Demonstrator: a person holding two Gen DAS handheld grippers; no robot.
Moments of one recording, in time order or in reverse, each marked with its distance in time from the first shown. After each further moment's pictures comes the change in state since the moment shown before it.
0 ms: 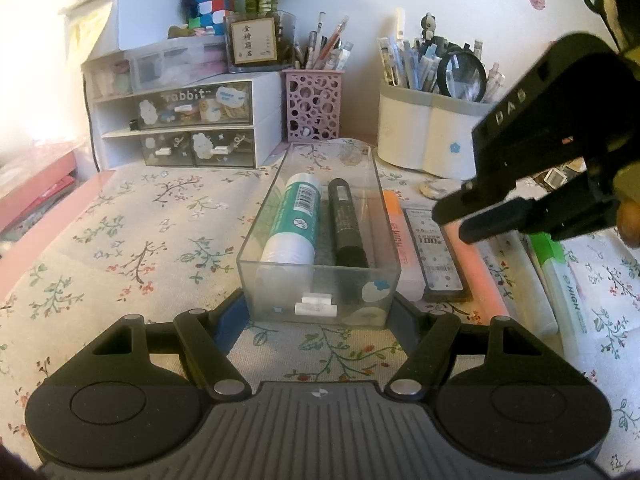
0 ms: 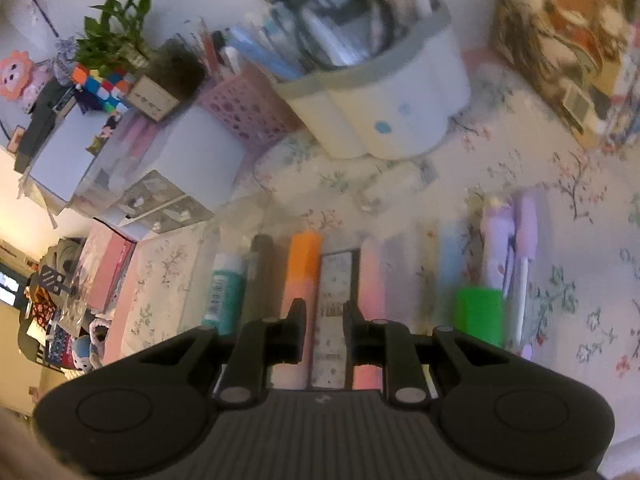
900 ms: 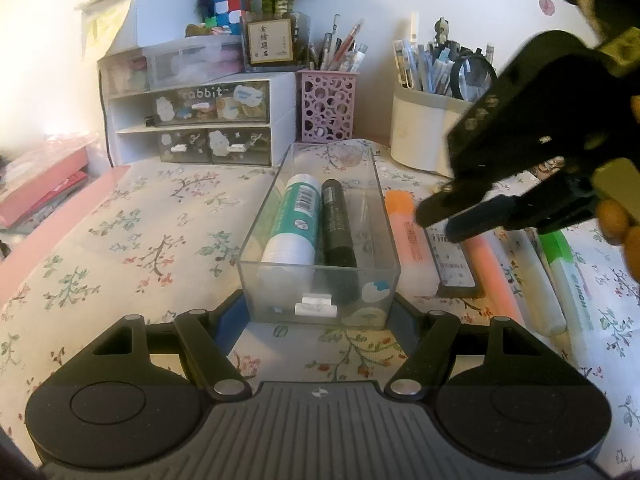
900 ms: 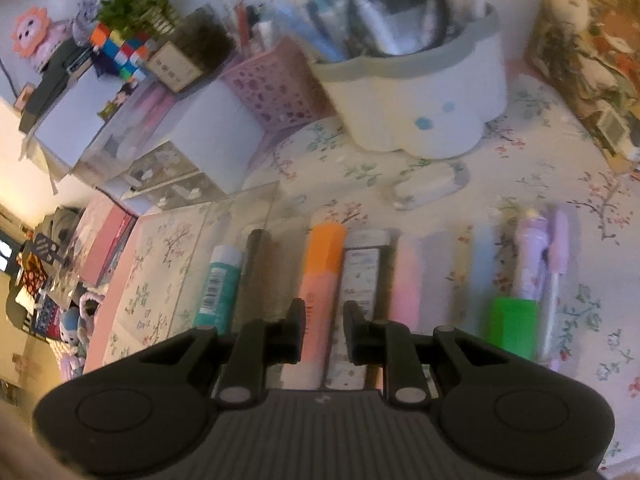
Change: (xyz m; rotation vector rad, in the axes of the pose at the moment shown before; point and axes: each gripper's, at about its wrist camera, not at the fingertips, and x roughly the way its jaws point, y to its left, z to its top) left arm -0.007 0.006 -0.004 -0.023 -0.007 0.025; right arm 0.012 0.024 -0.002 -0.115 0.026 -0.010
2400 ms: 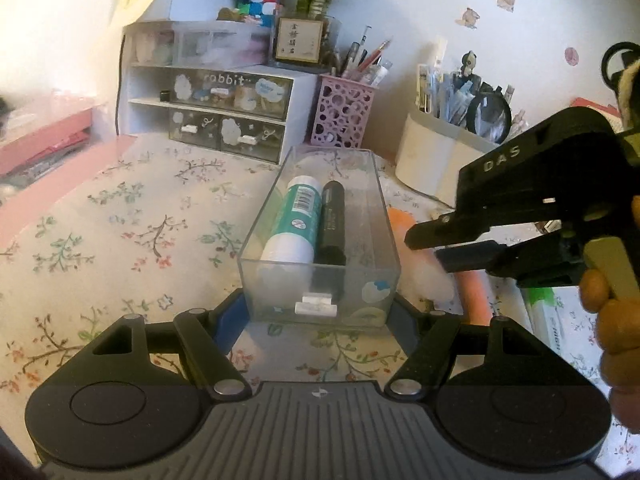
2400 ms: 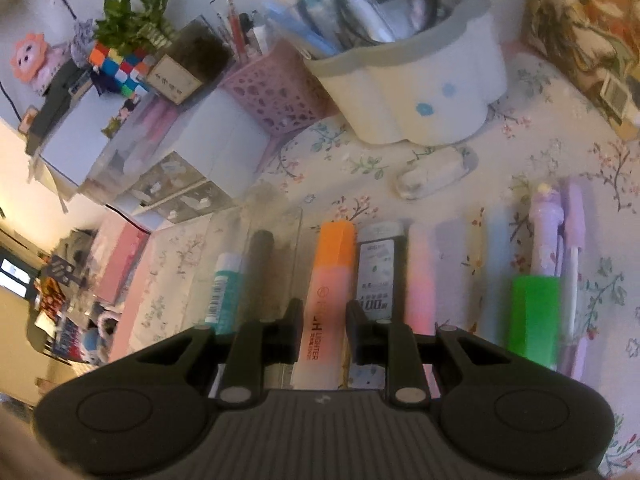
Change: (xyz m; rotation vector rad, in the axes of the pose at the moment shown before) left arm -0.002 0.014 0.004 -0.148 0.003 -0.057; right arm 0.000 -0.008 -0.007 0.093 -0.036 0.065
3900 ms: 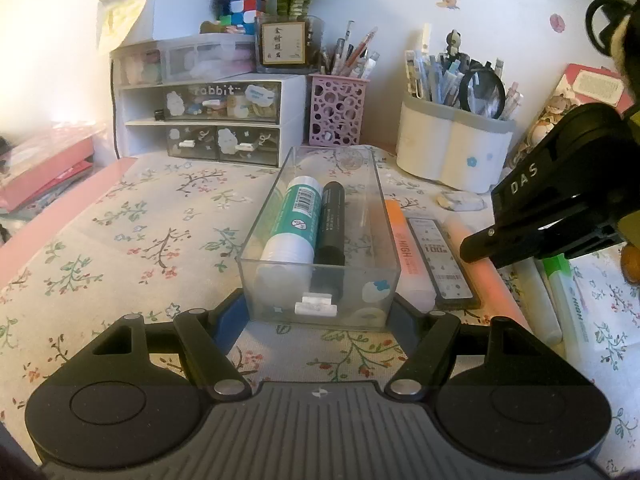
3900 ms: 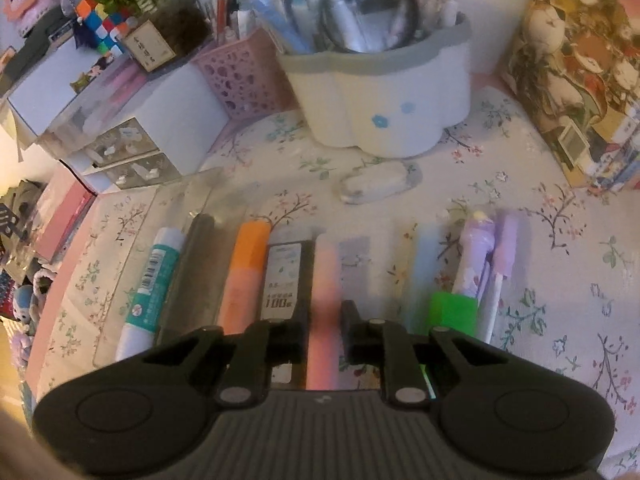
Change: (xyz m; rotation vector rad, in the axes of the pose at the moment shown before) left arm 0.001 -0.010 -0.006 0.101 -0.012 0.052; right arm -0.008 -0.002 -0.002 -0.166 0.018 -0.204
